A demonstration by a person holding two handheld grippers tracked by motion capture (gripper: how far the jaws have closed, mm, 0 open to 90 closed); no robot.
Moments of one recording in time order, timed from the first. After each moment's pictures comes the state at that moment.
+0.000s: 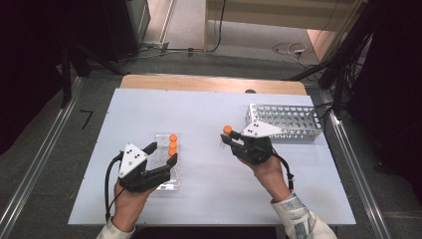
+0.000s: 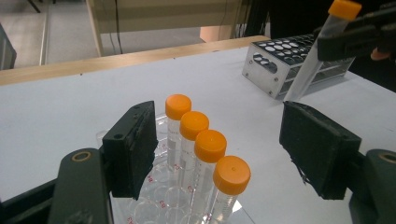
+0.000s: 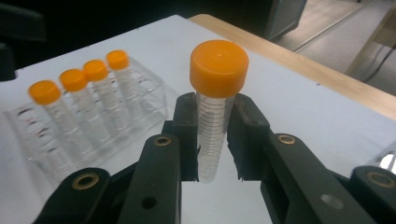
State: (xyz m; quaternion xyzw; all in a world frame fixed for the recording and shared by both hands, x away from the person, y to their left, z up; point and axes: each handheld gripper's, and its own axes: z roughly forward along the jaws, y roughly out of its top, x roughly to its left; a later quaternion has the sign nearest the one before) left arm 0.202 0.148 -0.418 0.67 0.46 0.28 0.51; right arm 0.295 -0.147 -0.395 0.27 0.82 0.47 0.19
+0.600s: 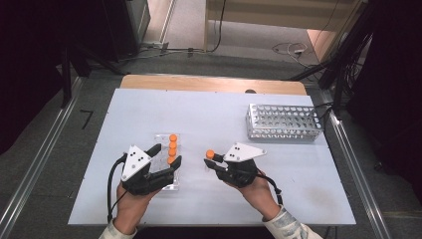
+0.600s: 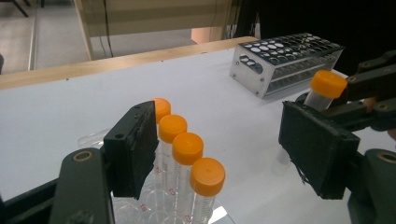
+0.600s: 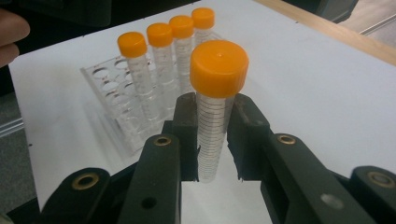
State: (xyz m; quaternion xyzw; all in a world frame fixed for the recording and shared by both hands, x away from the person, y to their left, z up) left arm 0.196 0.138 -0.416 0.68 0.44 0.27 0.52; right arm 0.258 -0.121 -0.424 0.23 0.85 0.46 0.14
